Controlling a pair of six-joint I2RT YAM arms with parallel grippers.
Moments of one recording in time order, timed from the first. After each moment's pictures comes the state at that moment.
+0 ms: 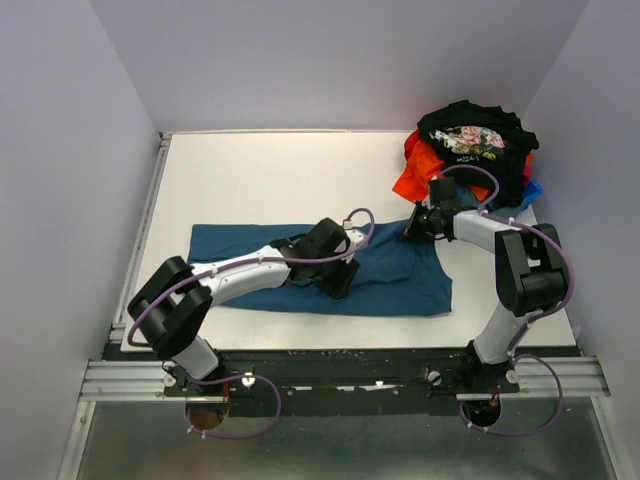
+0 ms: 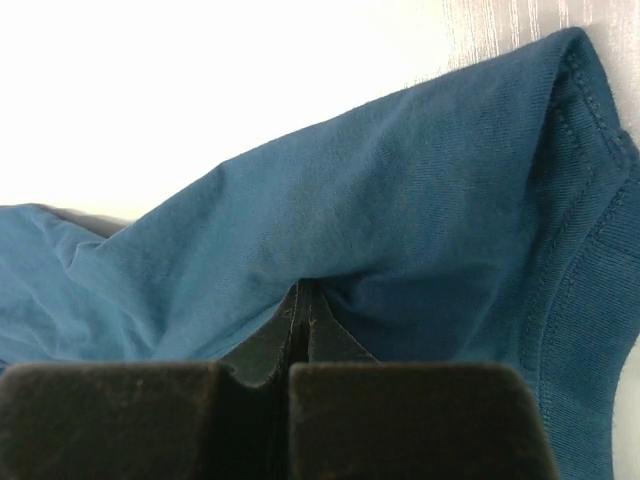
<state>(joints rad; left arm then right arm) -0.87 1.61 1.00 -0.36 0.21 -0.18 0.18 1.76 0.98 -0.18 -0.23 0.55</state>
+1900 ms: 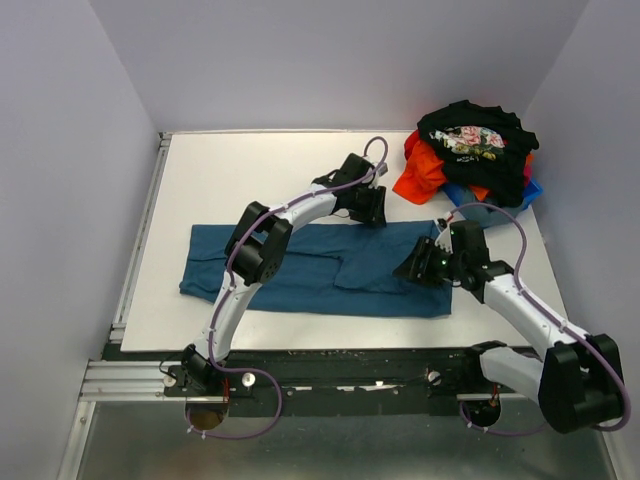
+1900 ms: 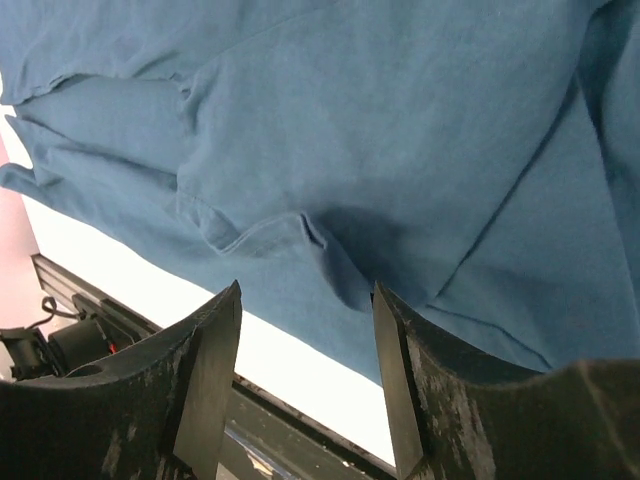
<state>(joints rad) -0.65 2.39 1.93 -0.35 0.41 -0.38 0.23 1.06 0.52 -0.29 -0.44 0.60</state>
